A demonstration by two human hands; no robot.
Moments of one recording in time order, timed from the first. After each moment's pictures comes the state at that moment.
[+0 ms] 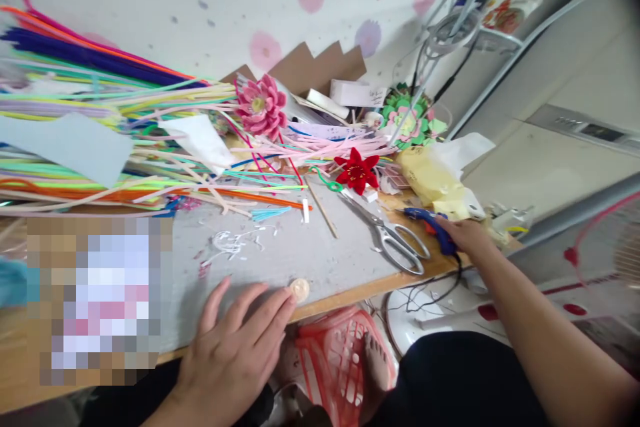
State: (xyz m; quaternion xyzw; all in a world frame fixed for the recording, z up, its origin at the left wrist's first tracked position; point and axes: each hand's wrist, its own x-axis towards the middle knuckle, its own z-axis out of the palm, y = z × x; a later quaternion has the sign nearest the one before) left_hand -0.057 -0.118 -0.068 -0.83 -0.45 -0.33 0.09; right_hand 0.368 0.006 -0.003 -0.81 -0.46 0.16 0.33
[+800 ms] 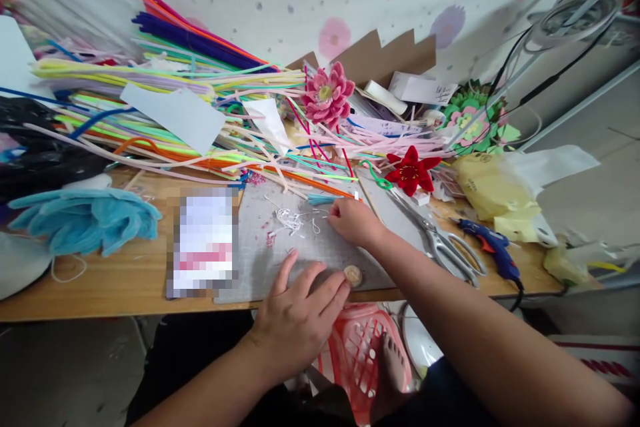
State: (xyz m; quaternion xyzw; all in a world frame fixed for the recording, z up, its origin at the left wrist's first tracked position) left_hand -0.061 -0.121 -0.067 -0.83 -0.44 -0.30 0.12; right_hand 0.062 0.031 -0.015 -0.54 -0.83 0.12 0.04
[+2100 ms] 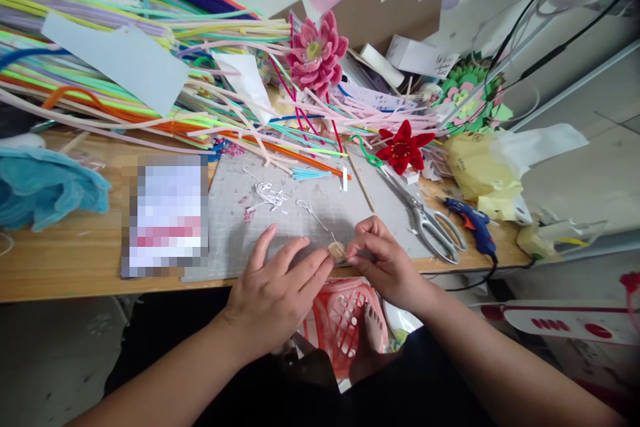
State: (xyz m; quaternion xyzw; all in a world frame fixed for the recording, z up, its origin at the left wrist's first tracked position) left_hand -0.061 -0.120 -0.067 -0.84 -0.44 -0.29 0.12; right_hand 0.145 -0.061 -0.029 -0.35 -0.85 0.29 0.28
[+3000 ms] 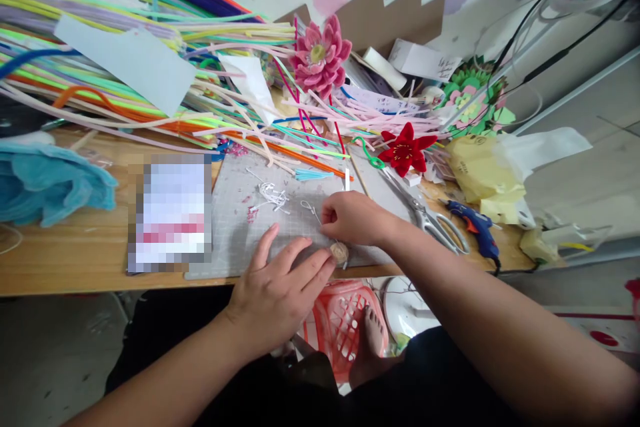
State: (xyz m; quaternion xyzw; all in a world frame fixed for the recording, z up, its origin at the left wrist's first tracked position) left_hand -0.062 -0.121 -0.068 -0.85 -0.44 -0.28 0.12; right_hand 0.076 0.001 0.010 -0.46 -0.87 0.15 -0.09
